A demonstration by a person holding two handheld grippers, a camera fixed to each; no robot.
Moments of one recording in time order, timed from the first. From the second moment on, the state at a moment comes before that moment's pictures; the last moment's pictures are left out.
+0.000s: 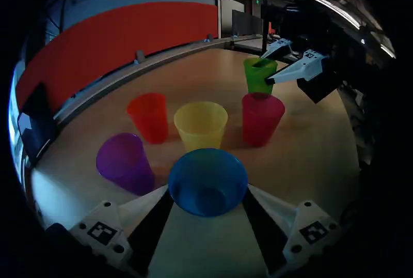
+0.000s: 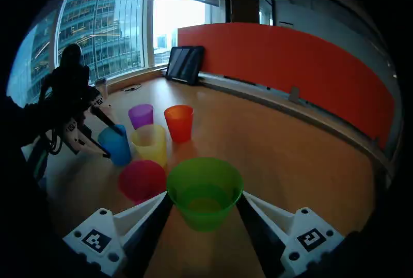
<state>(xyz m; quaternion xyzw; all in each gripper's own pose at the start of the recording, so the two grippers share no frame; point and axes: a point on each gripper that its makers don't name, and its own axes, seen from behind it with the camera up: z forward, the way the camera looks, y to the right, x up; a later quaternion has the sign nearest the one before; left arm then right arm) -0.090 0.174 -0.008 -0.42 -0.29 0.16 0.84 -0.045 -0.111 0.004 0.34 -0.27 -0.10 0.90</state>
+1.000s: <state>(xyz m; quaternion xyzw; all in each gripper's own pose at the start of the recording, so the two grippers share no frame) -0.095 0.157 -0.021 -0.42 -0.32 0.15 0.84 -0.089 -0.112 0.001 0.33 -0.30 -0.11 0.89</state>
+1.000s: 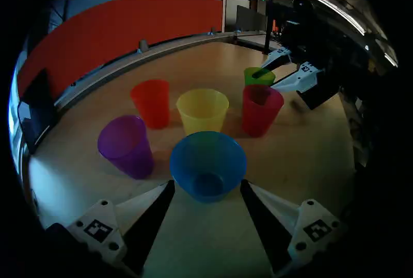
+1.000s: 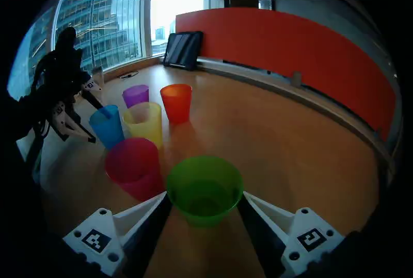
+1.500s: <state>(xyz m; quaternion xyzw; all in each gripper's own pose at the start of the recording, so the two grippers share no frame) -0.093 0.153 -0.024 -0.42 -0.32 0.15 0.84 -0.090 -0.106 -0.008 0.32 -0.30 -0.12 0.89</state>
